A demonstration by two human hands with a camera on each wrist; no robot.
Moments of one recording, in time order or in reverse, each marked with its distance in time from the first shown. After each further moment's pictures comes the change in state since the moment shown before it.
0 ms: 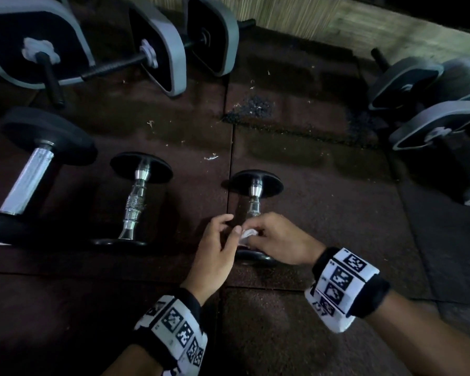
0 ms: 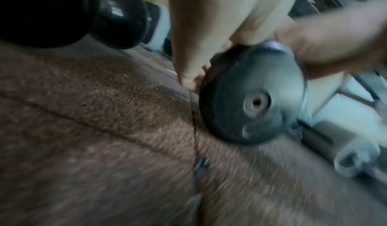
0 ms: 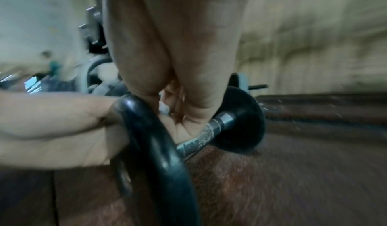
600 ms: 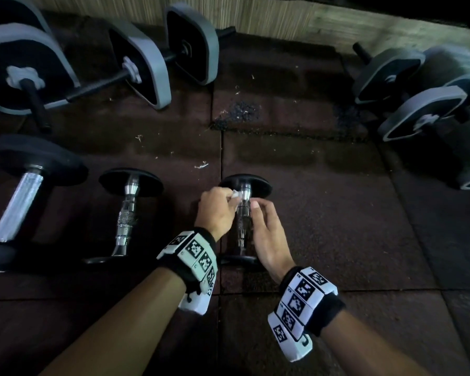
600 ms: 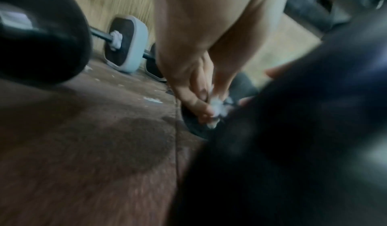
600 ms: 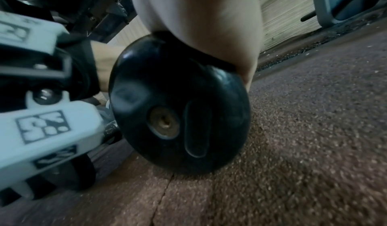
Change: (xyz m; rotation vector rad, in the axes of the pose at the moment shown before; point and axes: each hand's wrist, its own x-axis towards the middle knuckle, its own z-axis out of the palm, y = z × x) left_hand 0.085 0.045 0.002 0.413 -0.002 0.163; right_hand 0.017 0.007 0.046 0.609 0.750 0.232
